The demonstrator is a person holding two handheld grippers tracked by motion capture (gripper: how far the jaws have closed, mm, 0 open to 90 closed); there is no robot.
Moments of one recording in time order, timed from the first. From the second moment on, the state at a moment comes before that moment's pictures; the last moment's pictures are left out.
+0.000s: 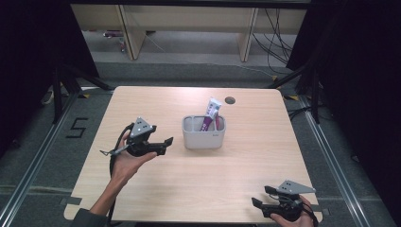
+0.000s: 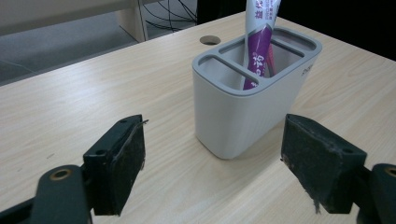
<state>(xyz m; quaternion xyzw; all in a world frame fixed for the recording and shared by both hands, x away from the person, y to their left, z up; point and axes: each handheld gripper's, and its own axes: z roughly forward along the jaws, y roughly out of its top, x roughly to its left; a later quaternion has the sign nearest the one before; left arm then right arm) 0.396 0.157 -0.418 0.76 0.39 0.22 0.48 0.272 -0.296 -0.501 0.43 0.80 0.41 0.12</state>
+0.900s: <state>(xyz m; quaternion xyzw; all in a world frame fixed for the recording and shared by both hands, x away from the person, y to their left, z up) 0.355 0.174 -0.444 0.76 0.38 0.20 0.48 0.272 -0.295 -0.501 0.43 0.80 0.42 0.11</state>
